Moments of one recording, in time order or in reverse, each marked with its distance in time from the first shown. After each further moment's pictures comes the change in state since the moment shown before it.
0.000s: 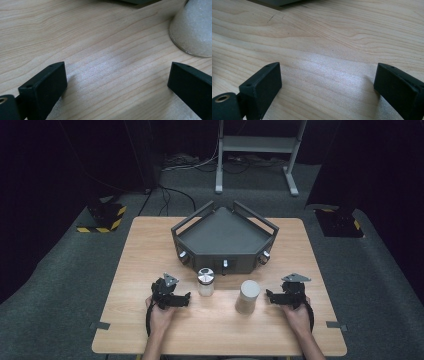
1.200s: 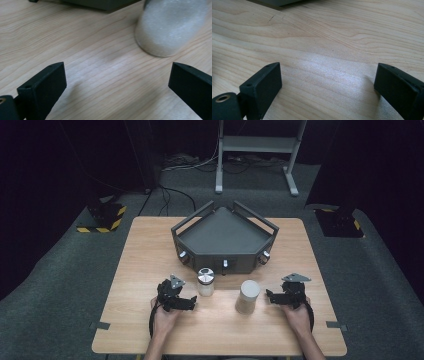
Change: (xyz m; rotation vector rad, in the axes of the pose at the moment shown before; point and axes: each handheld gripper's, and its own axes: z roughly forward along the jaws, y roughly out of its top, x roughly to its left) left arm -0.016 0.010 -0.008 0.010 -0.076 0.037; right arm -0.001 0.000 0.000 0.000 0.003 0.001
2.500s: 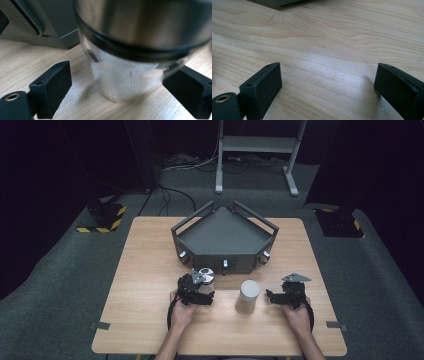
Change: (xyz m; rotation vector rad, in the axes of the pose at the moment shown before) left arm -0.032 0.036 0.026 -0.023 -0.038 0.063; right arm 0.000 0.000 0.000 0.000 0.000 0.000
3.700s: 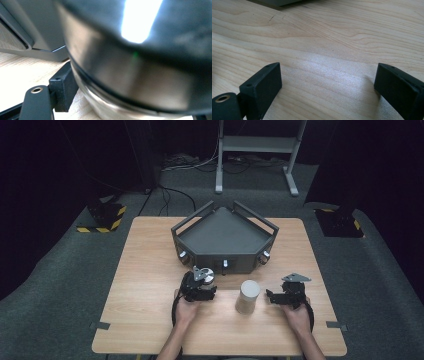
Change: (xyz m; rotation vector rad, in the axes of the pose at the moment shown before) left arm -0.003 -0.013 0.019 -0.117 -0.032 -0.117; right arm 0.000 0.000 0.000 0.000 0.000 -0.001
